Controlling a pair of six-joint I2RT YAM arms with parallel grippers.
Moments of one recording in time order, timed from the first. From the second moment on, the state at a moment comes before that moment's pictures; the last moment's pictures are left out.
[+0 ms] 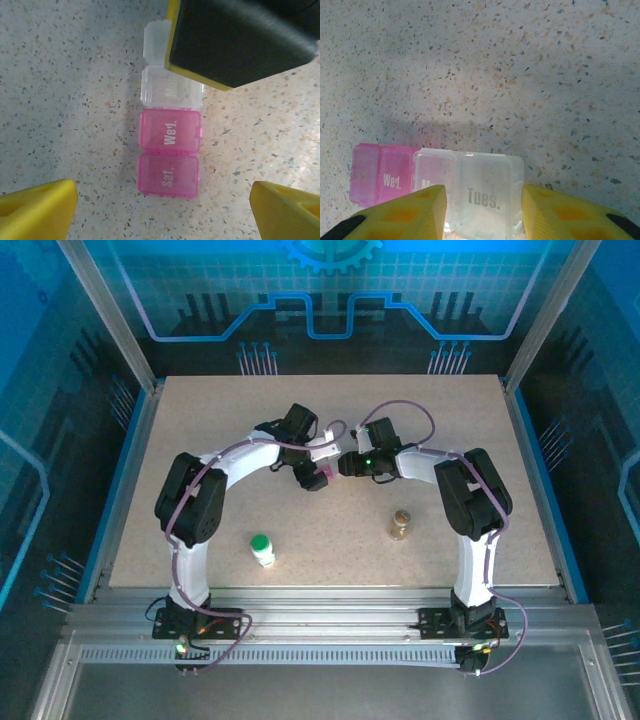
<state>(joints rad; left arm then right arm) -0.46 2.00 1.47 -0.59 0.19 0.62 0.40 2.01 1.21 -0.11 -0.34 0.29</state>
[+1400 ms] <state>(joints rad) -0.44 2.08 1.51 -0.65 0.24 0.76 0.39 2.04 1.22 -0.09 -0.40 0.30</state>
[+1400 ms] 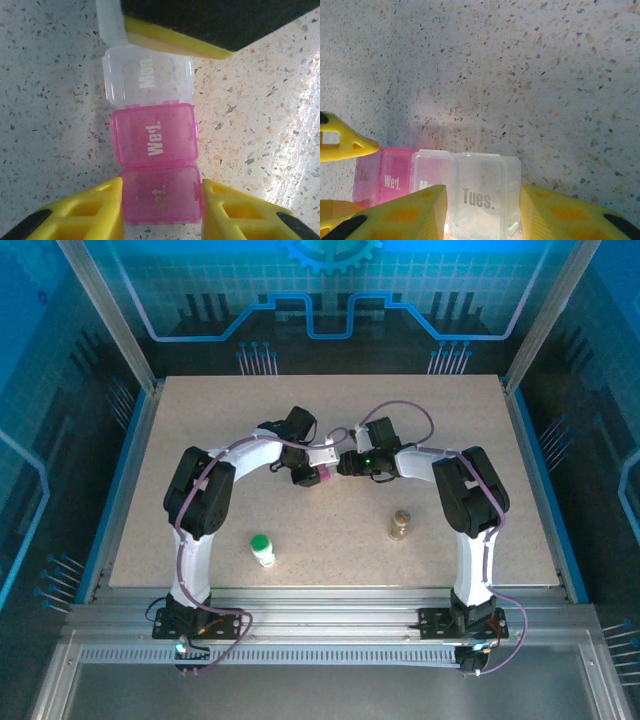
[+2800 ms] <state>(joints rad) -0.38 2.12 1.56 -0.66 0.27 0.71 0.40 2.07 1.30 -0.15 -0.34 0.26</state>
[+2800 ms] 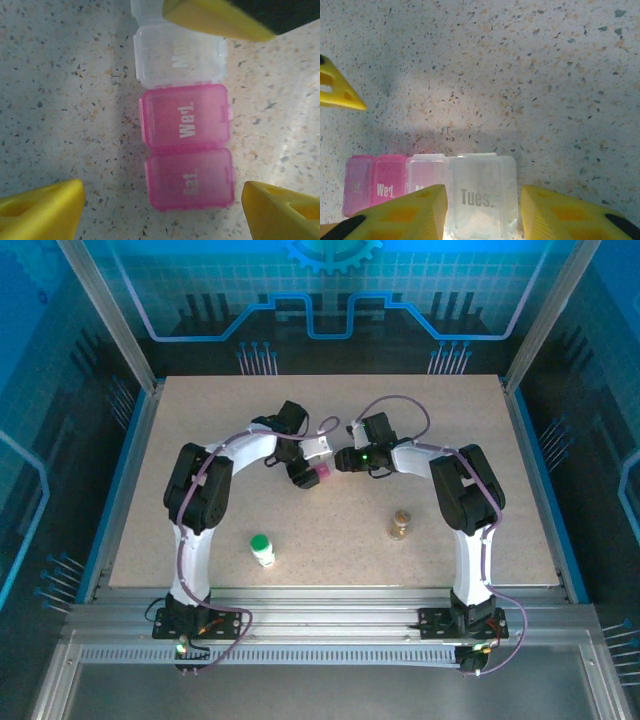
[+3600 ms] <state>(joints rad) -0.35 2.22 1.75 -0.83 0.36 0.66 0.43 2.09 1.38 -0.23 -0.24 0.23</state>
